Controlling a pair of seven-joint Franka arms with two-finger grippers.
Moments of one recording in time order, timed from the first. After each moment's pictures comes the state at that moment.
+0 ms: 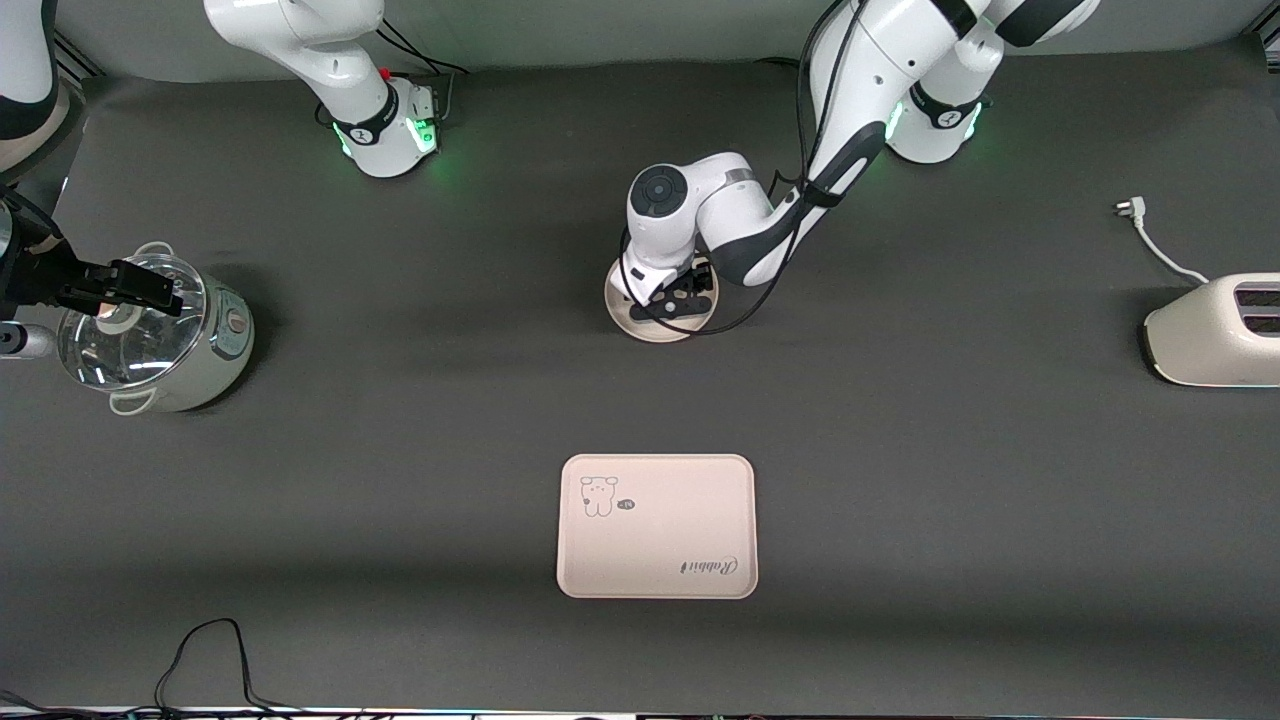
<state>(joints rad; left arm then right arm) -0.43 0.62 -0.53 -1.90 0.37 2.37 -1.26 0.09 0.06 -0.14 -1.56 -0.01 1.51 0.00</state>
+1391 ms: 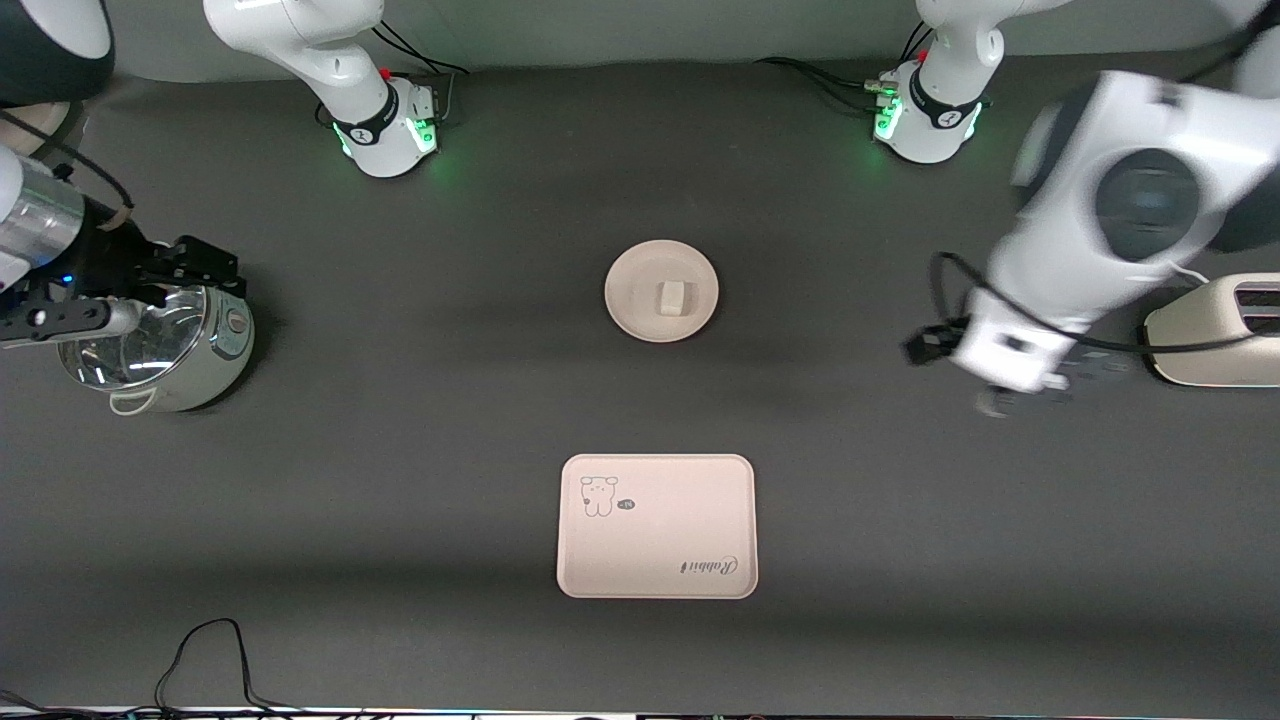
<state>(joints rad) 0.30 0.25 -0.61 -1.52 0.19 1.61 -0.60 0.23 0.03 -0.13 -1.58 0.07 1.50 0.04</state>
